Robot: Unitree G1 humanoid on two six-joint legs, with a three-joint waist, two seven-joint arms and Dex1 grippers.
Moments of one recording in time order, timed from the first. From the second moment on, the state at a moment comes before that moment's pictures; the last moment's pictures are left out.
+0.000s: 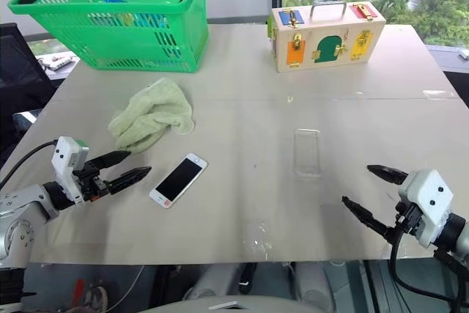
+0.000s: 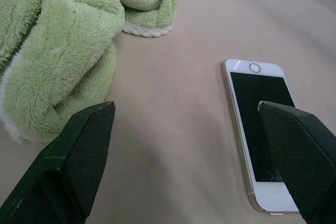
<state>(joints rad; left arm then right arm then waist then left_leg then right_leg) 0.06 0.80 0.42 -0.01 -0.55 0.43 -1.00 0.47 -0.69 -0.53 -0.71 0.51 0.40 0.90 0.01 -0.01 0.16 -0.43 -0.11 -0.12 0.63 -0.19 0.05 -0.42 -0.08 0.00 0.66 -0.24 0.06</state>
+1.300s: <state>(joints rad) 0.14 0.74 0.15 -0.52 -0.44 0.80 -0.61 0.21 -0.91 -0.39 -0.74 0.69 0.32 1.13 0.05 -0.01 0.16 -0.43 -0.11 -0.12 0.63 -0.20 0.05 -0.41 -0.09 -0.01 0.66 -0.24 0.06</state>
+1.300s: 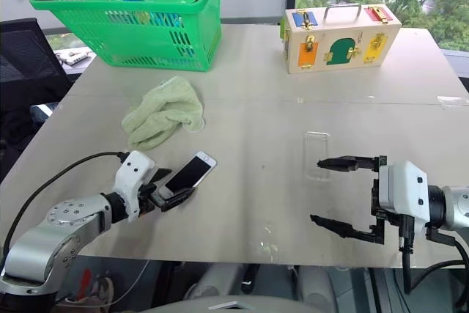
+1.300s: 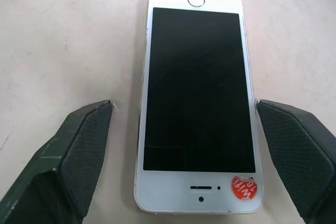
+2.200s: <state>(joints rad) 0.21 0.73 0.11 -0.24 -0.33 0.31 -0.85 0.20 -0.90 -0.36 -0.74 0.69 0.35 1.08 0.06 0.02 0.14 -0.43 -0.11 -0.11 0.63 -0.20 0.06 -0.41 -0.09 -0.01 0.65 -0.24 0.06</state>
